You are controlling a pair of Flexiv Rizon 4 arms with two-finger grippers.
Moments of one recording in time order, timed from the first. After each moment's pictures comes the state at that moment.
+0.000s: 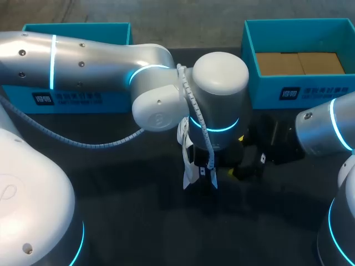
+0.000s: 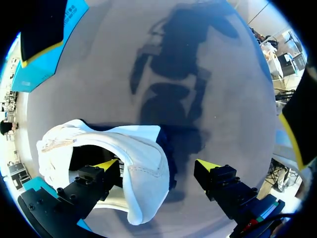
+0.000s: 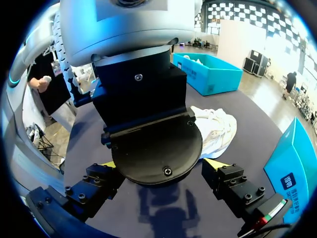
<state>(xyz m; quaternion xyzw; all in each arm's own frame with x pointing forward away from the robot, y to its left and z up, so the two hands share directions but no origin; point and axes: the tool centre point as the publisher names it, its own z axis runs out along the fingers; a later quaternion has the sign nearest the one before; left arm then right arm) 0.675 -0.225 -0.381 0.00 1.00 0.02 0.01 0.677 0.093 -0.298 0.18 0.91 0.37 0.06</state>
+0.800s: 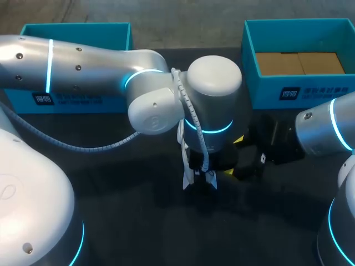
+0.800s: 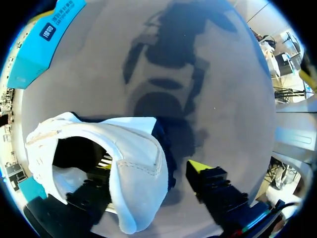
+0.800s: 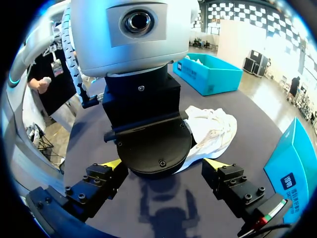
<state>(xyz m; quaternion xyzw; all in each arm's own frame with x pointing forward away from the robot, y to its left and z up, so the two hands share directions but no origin) 0.670 -0.212 -0.394 0.00 1.00 0.02 -0.01 0.677 0.093 -0.298 0.18 0.91 0.37 0.06</state>
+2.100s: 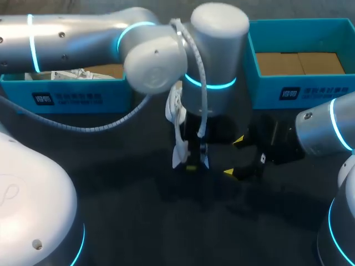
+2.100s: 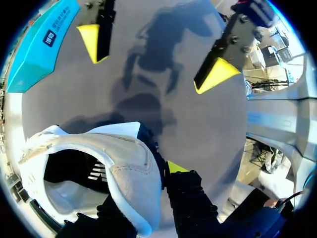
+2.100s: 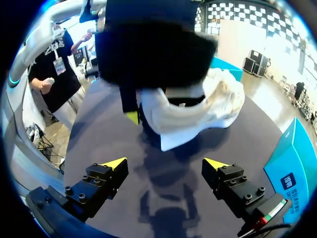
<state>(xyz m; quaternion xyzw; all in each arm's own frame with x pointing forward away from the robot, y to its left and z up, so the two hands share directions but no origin) 0.674 -0.189 -0.299 0.03 1.00 0.06 -0.06 0.677 0.093 -0.298 0.18 0.91 0.37 0.06</state>
